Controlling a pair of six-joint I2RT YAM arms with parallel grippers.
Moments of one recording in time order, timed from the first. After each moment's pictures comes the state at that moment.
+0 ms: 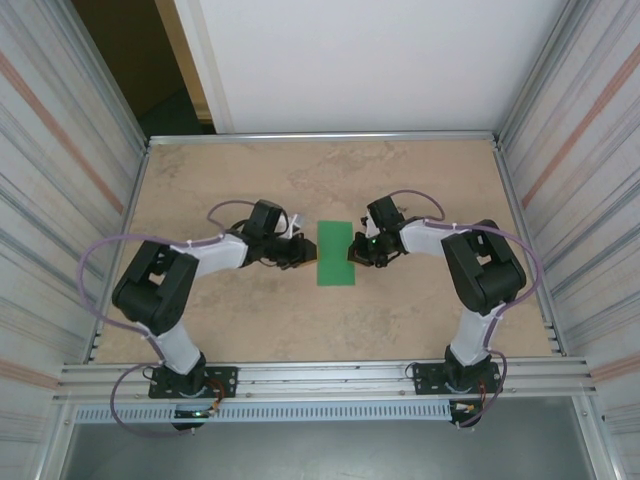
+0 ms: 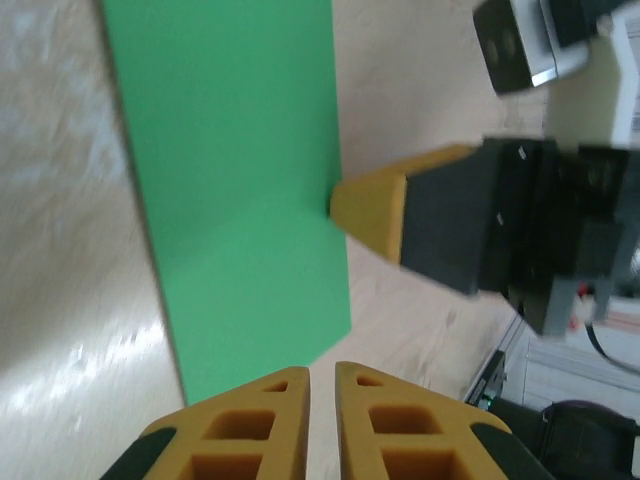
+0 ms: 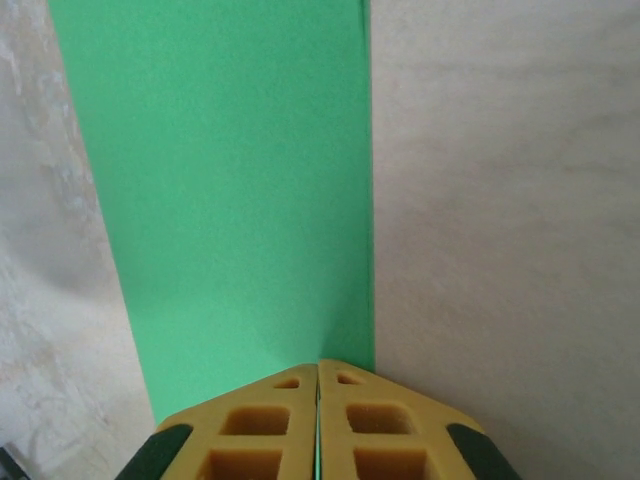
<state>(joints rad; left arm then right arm) -0.52 1.74 0.90 -0.02 0.68 -0.72 0.46 1.80 0.96 -0.28 -0.43 0.66</state>
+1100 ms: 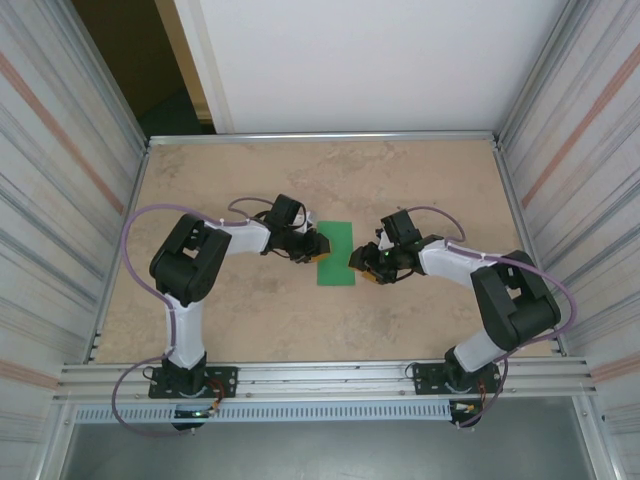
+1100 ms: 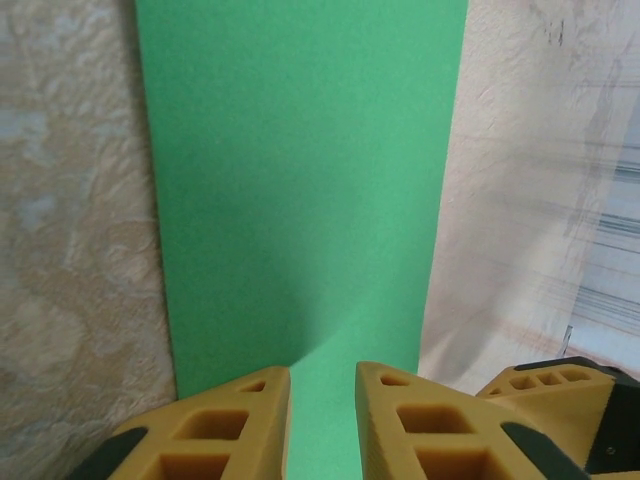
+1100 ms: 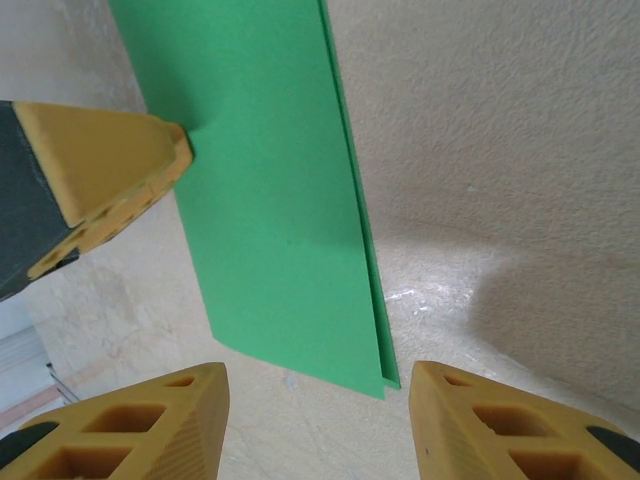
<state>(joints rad) -0.54 1.99 1.10 -0.08 0.63 -0.78 0.47 1.56 0.75 -0.24 -0.47 0.87</state>
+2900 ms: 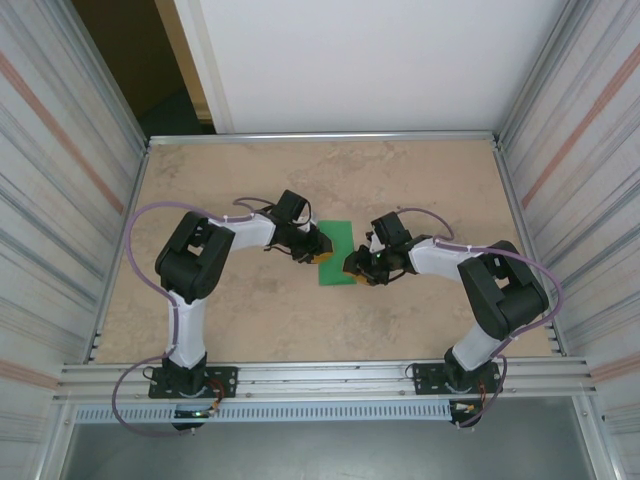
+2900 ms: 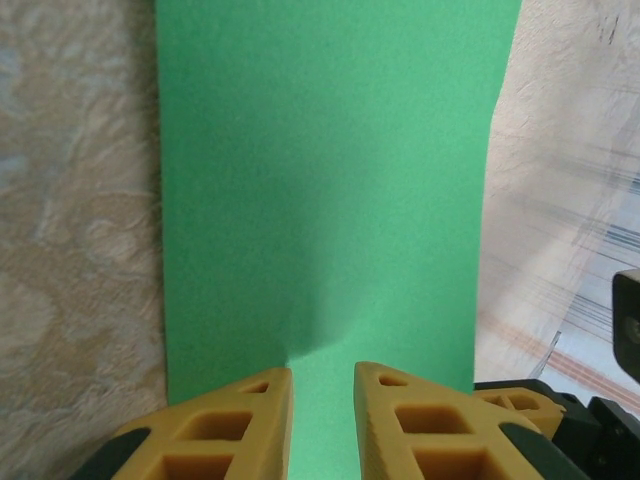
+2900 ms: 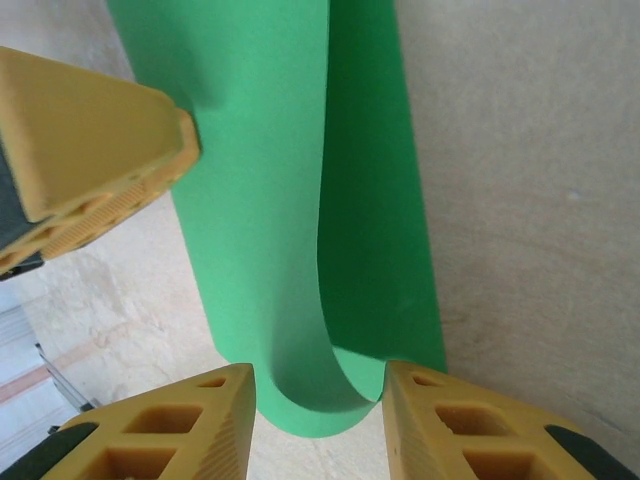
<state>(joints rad) -0.55 2.03 1.20 -0.24 0.63 -0.83 0.51 1.64 0.77 -0.19 -0.49 0.86</state>
